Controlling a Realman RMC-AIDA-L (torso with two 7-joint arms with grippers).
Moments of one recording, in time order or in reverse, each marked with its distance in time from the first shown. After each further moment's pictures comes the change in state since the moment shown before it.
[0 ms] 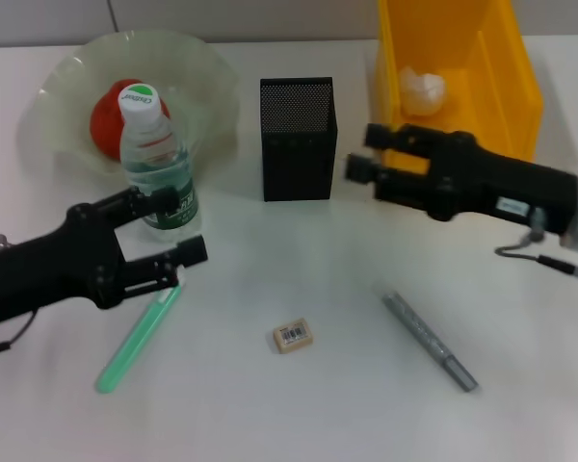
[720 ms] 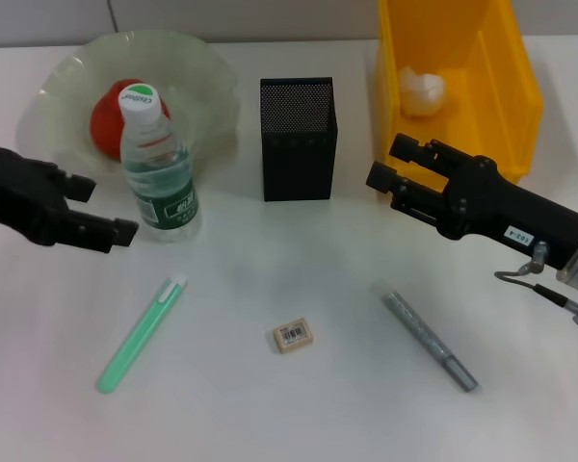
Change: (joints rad) left arm -0.070 -0.006 0.242 1.141 0.611 0.122 -1.128; right arm 0.057 0.003 0.068 0.376 0.144 -0.062 -0.319
